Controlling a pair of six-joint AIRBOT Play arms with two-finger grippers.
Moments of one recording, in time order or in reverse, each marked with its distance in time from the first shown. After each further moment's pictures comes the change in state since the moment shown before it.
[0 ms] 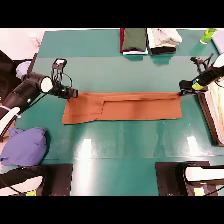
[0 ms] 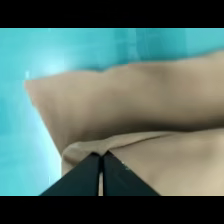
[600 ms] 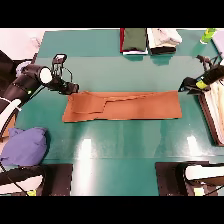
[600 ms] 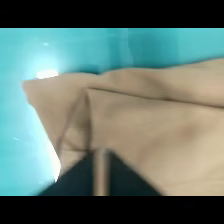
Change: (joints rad) left arm 0.011 -0.053 0.122 -0.083 -0.125 0.021; right arm -0.103 -0.015 -0.005 0.107 0.005 -0.045
